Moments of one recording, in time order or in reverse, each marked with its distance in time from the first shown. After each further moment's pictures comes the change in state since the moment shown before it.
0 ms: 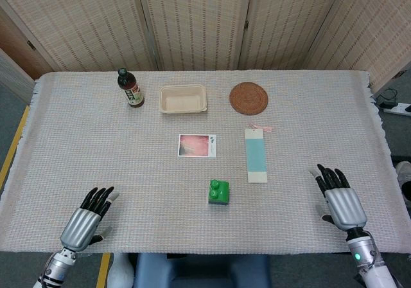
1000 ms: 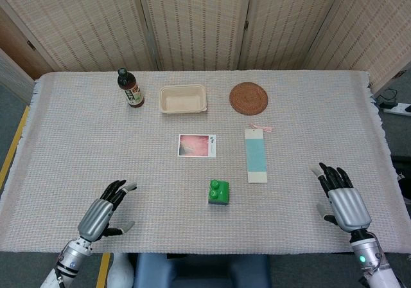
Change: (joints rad) left arm -0.116 0.037 -0.054 -0.232 -0.058 -0.124 -0.315; right arm -0.017 0.025 -0.002 -0.007 -0.057 0.041 0.066
